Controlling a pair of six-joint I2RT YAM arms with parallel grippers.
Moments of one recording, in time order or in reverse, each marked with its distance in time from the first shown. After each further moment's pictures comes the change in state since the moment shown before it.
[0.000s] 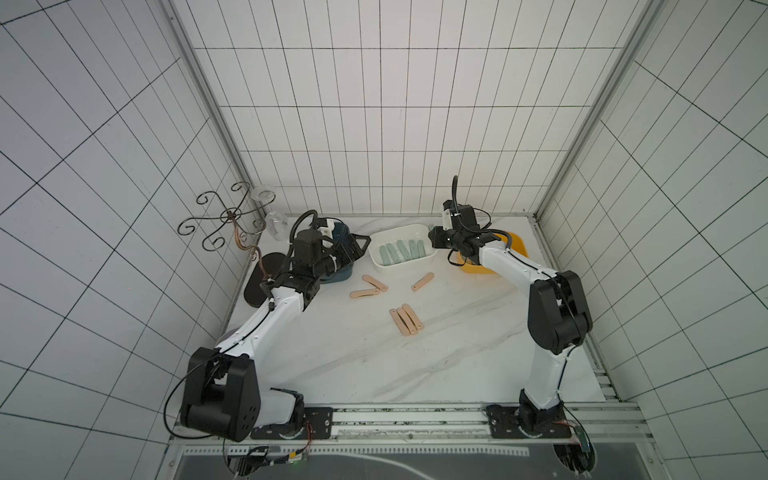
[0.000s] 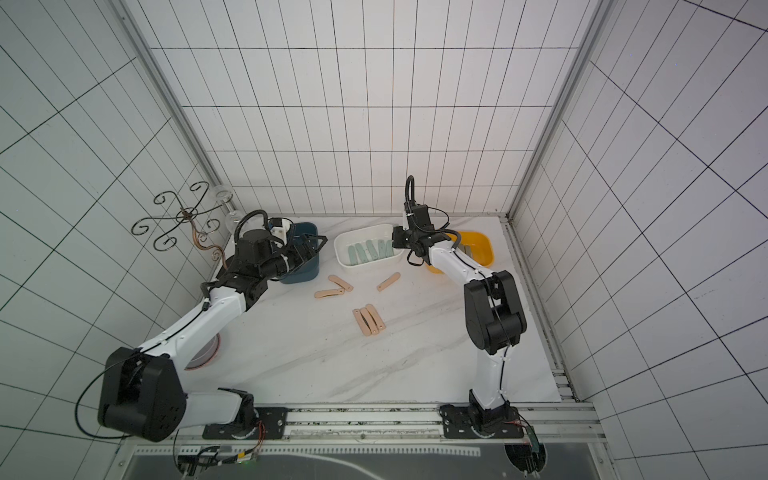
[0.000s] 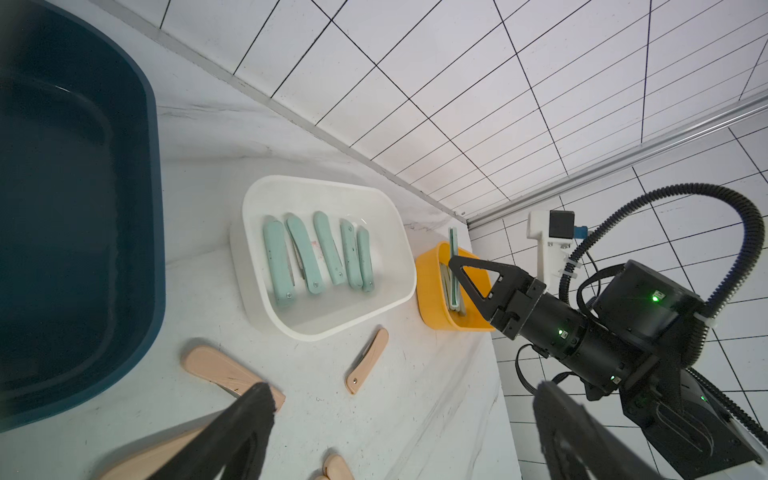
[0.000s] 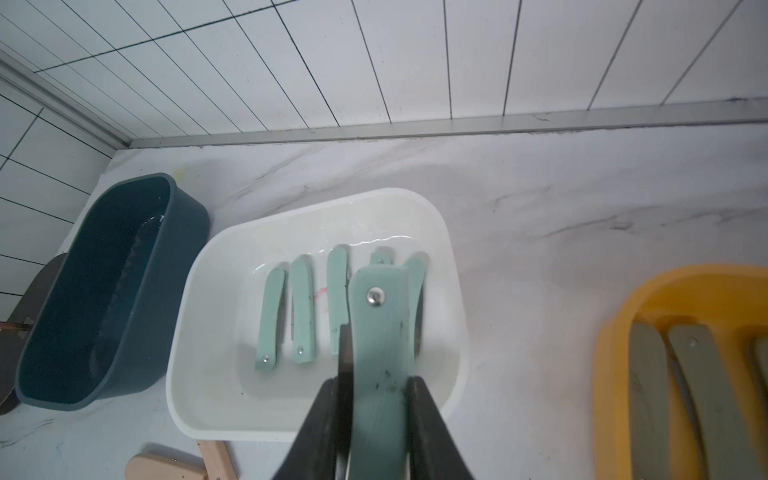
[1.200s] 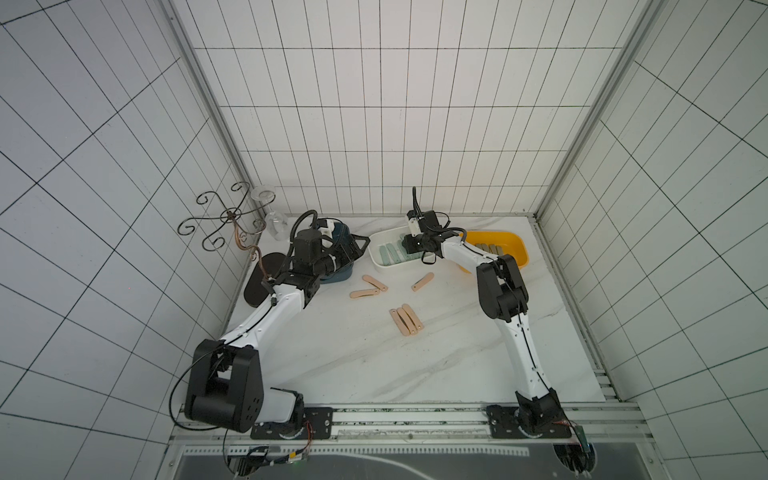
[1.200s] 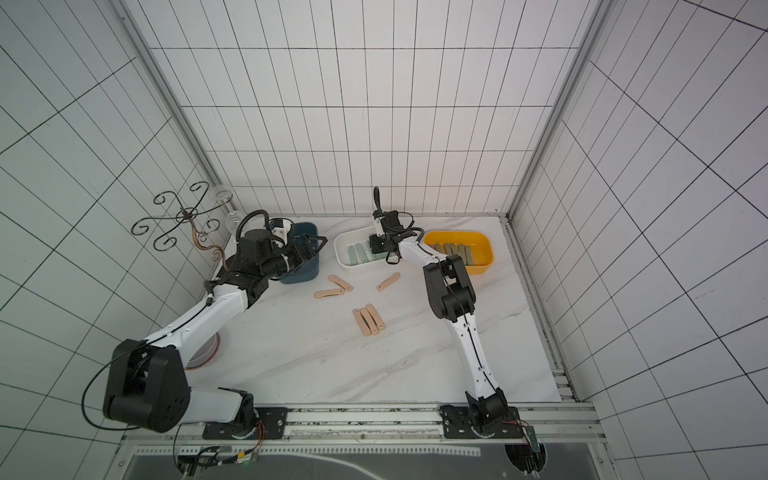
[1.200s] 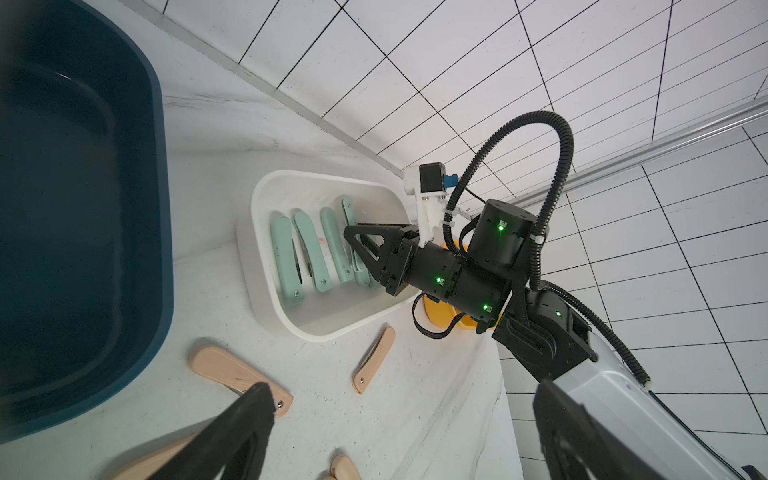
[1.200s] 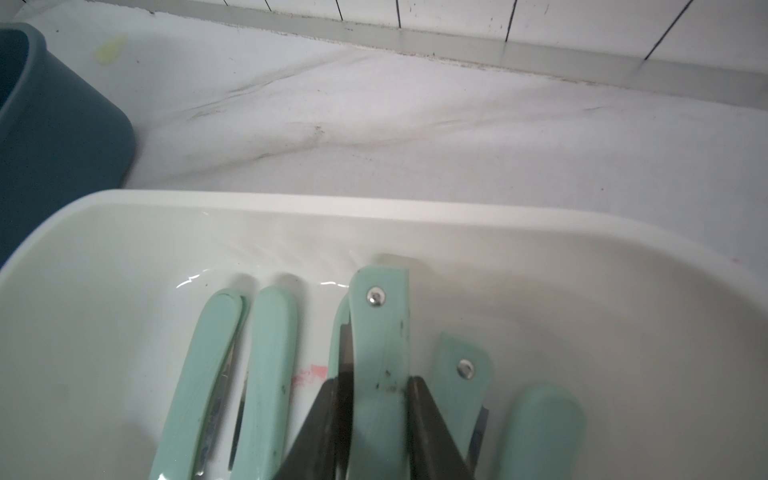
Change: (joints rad) left arm 0.022 0.039 0.000 0.017 0.030 0.003; right arm 0.059 0.506 0.453 -0.081 -0.050 -0.175
